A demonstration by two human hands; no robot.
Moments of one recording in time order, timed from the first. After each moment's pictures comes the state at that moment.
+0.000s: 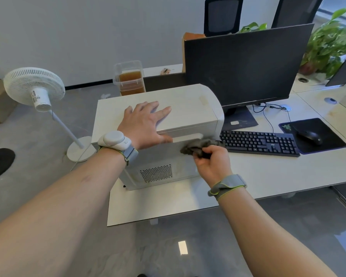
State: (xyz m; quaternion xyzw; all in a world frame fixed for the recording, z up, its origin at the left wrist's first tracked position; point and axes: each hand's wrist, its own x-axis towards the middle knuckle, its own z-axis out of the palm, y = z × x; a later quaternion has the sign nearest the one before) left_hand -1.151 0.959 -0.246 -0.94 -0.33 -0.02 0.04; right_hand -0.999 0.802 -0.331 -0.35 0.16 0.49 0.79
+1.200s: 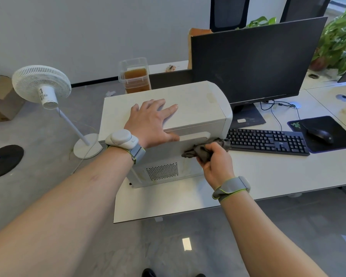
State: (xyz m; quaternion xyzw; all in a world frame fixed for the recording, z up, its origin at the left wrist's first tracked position) left_hand -1.151 0.962 -0.248 -0.94 -0.33 -0.03 0.04; right_hand -1.007 0.808 -0.351 -0.48 0.07 0.44 0.76
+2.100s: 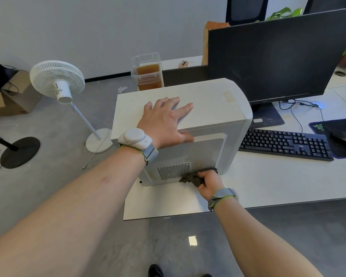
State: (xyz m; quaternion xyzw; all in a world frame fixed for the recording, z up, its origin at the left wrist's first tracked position) left_hand -1.151 0.964 -0.249 -0.94 -0.33 -0.03 0.04; right_hand -1.039 0.836 -0.461 -0.50 0.19 0.55 0.64
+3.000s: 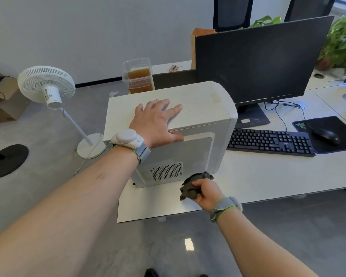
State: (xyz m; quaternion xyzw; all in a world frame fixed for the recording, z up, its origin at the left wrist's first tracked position) left_hand -1.151 0.963 -0.248 -0.94 -0.33 -0.02 0.04; right_hand -1.049 0.786 -0.435 -0.56 0.12 0.58 0.58
